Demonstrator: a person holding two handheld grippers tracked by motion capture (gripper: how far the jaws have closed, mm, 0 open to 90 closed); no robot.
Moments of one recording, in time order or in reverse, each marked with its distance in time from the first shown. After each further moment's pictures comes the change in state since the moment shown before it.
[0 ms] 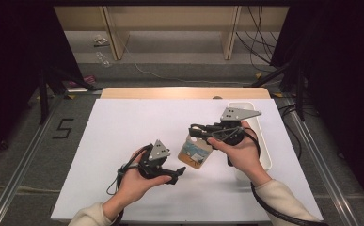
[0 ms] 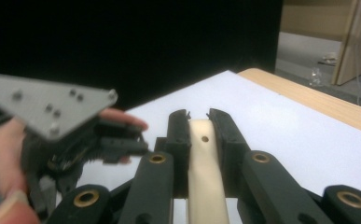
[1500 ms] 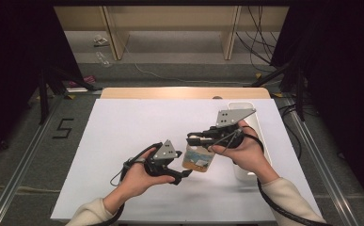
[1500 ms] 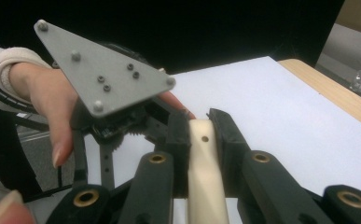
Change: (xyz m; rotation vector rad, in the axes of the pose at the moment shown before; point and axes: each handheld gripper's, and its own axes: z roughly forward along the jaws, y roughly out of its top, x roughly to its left) left arm -0.002 0.009 0.017 0.010 -0.172 0.146; right arm 0.008 0.008 -0.001 0.124 0.144 -0.165
